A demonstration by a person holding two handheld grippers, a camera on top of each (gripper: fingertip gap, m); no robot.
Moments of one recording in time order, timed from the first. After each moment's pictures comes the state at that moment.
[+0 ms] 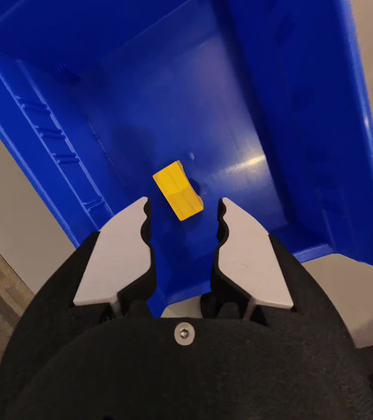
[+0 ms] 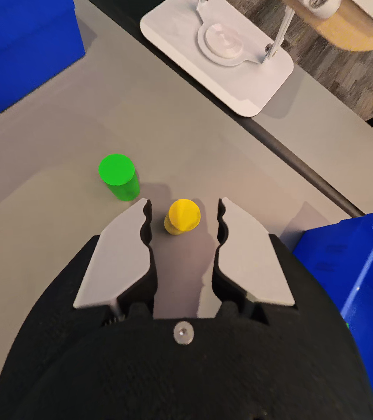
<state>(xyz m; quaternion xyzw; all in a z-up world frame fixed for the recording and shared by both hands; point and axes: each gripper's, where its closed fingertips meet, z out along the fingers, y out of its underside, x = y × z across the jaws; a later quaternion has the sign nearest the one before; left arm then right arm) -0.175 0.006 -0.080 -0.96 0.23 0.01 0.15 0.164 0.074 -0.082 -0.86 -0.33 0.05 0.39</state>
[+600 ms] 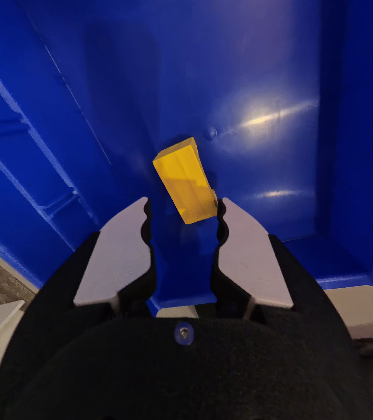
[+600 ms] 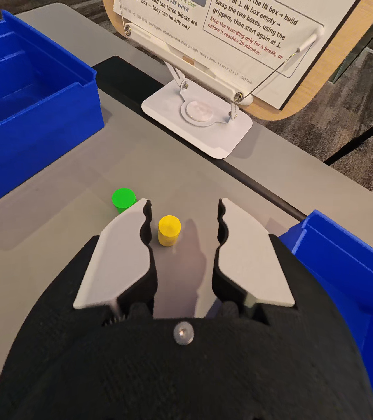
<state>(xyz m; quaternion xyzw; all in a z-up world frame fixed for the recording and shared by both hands) -0.194 -0.003 -0.133 -0.98 0.17 0.04 0.03 0.183 0.067 -0.007 -0.82 -0.30 0.09 0.47</state>
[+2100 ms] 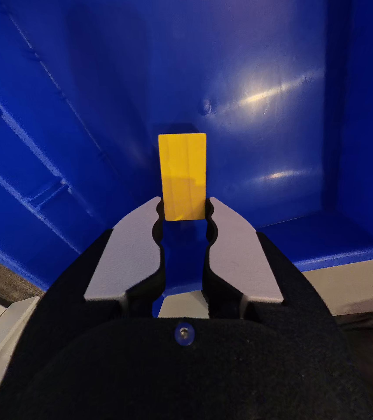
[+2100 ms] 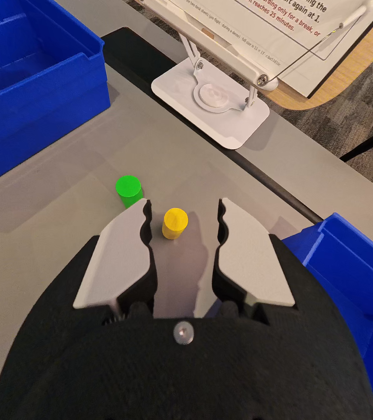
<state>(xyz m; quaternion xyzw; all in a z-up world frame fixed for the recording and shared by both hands) -0.198 -0.019 -0.133 -0.98 0.20 0.03 -0.01 0.175 0.065 -0.025 -0.83 -0.33 0.09 0.44</state>
